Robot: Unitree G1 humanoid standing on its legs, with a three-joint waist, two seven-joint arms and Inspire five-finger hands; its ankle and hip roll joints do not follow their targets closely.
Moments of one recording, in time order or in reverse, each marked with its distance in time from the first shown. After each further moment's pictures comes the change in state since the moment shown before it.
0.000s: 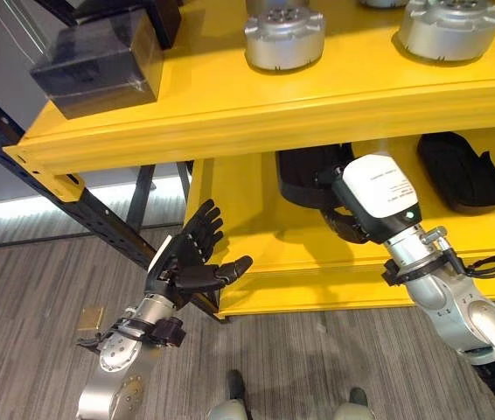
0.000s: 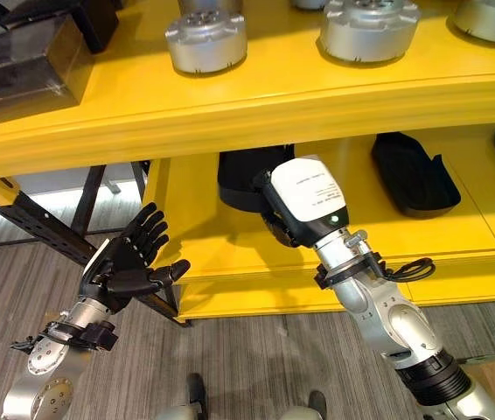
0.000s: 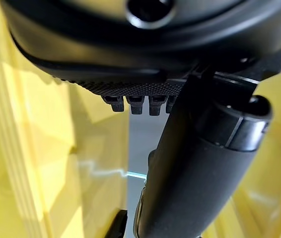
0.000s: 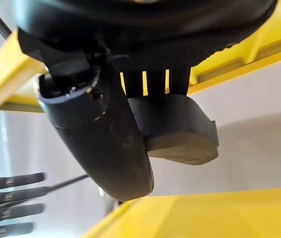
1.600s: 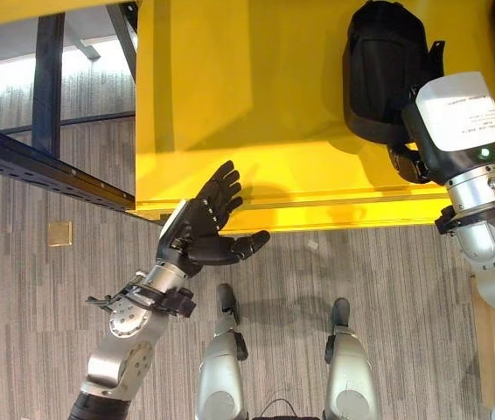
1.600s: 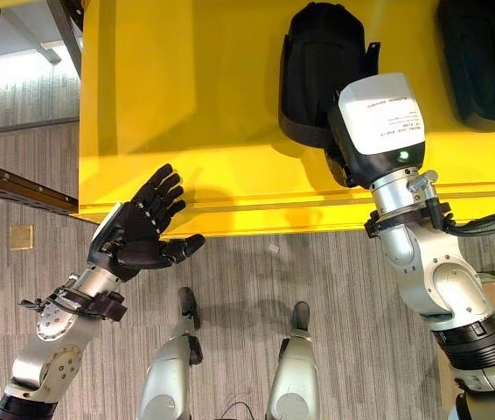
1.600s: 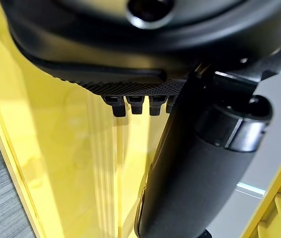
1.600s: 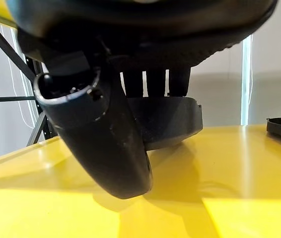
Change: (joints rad) left arm -0.201 0.069 -0.066 0.016 0.004 -0.028 -0.001; right arm -0.167 -0.160 -0.084 0.087 0.005 0.140 -0.007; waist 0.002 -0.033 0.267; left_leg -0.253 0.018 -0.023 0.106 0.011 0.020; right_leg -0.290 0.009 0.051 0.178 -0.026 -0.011
